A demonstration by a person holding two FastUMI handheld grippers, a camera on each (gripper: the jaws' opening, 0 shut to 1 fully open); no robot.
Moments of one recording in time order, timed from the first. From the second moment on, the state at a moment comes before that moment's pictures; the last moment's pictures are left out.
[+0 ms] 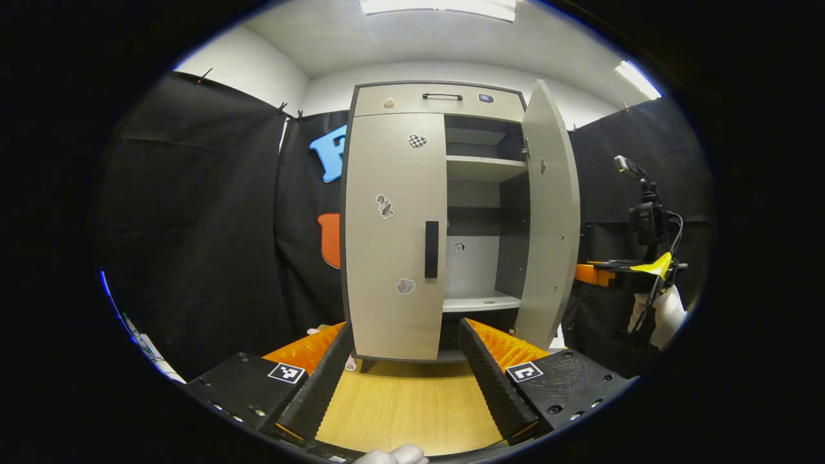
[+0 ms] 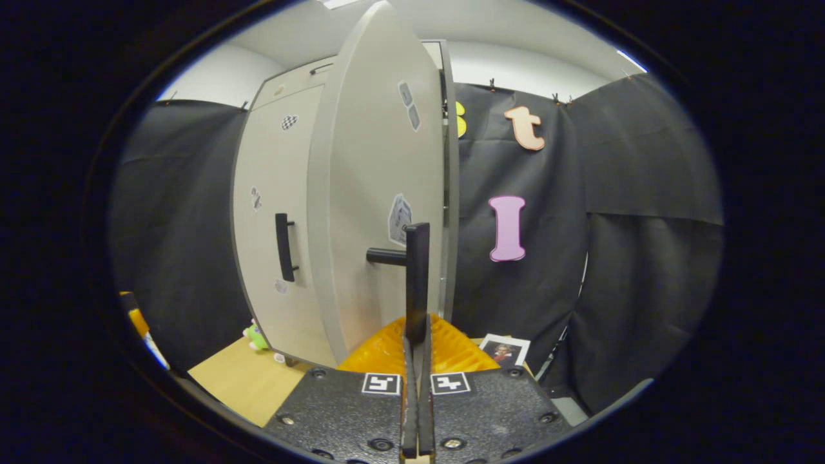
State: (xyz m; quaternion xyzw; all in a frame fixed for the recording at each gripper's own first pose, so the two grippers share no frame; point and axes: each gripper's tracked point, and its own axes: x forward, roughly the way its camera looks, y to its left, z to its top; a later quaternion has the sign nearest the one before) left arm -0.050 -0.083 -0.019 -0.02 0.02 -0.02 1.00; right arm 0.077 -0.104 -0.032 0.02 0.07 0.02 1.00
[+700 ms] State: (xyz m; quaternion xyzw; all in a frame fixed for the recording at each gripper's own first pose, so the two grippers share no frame) left arm -0.027 -0.096 -0.013 -0.03 0.01 -0.04 1.00; right arm 0.073 -0.153 -0.025 0.05 0.06 -0.01 1.00
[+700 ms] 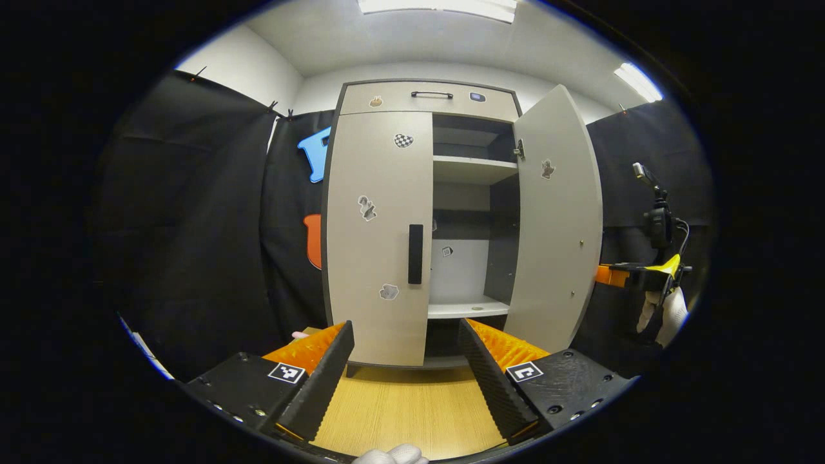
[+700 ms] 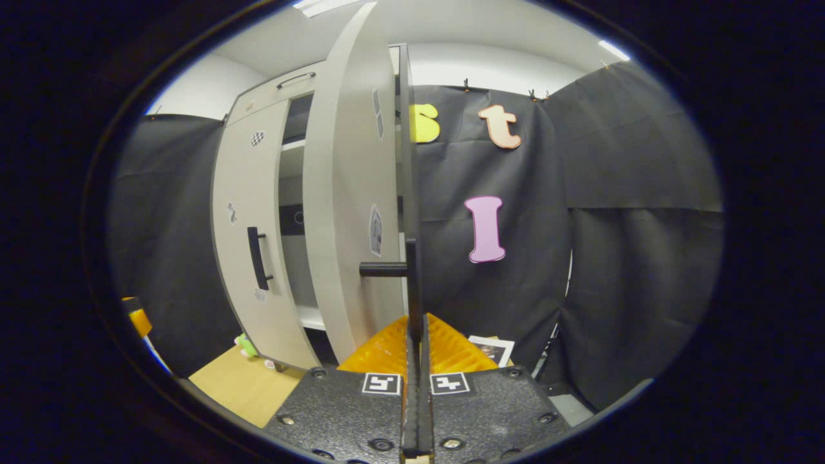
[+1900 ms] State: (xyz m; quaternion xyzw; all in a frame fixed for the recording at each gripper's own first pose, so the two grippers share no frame) left arm 0.093 -0.067 0.000 -0.01 -0.01 -0.06 1.00; right arm -0.032 -0.042 -0.040 0.03 0.05 -0.04 1.00
